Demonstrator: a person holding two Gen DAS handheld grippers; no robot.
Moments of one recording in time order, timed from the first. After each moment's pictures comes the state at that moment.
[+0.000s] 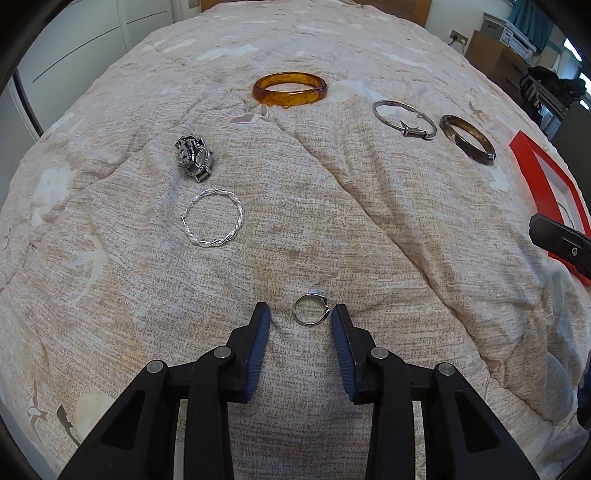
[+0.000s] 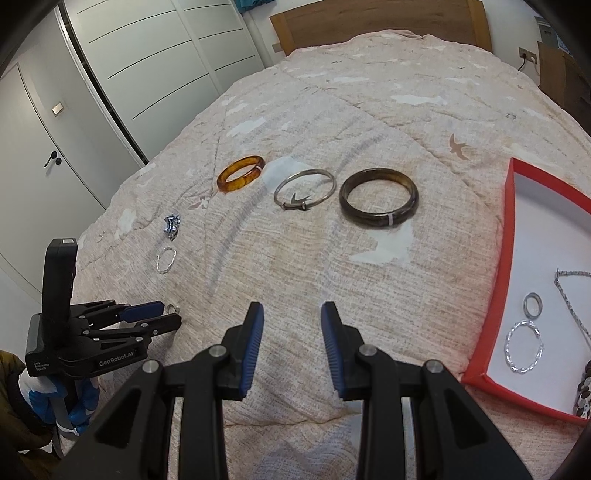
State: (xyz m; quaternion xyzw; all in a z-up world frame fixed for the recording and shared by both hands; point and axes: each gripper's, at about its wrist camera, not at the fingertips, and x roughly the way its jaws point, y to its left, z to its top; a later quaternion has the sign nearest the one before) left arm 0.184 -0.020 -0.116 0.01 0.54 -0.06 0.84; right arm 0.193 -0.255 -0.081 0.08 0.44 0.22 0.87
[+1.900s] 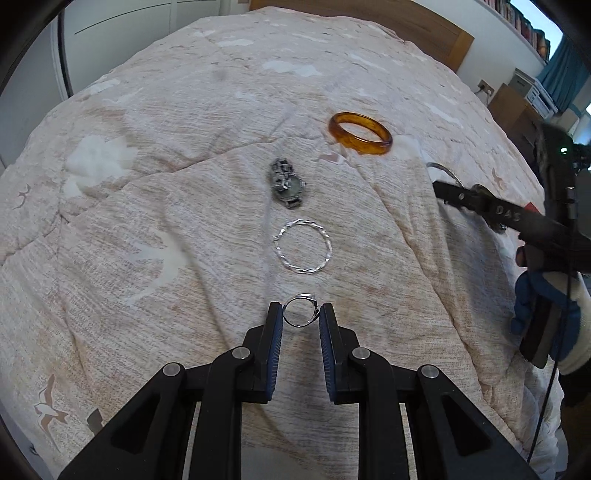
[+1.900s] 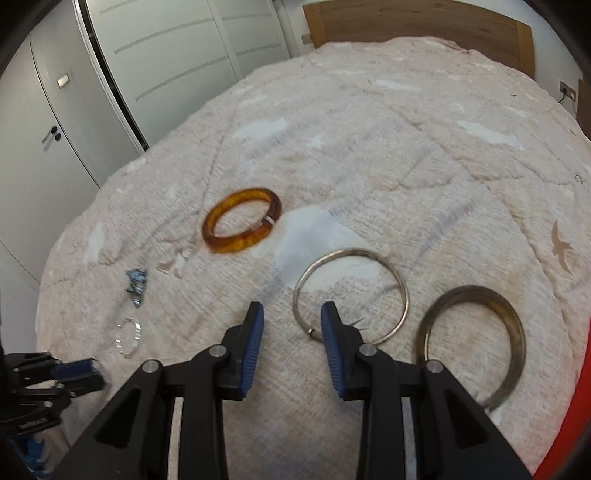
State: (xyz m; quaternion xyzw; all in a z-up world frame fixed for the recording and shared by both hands) left arm 0.182 0.053 -0.090 -0.09 0.51 -0.04 0.85; right arm 0.324 -0.173 -0.105 0.01 0.44 0.25 0.86
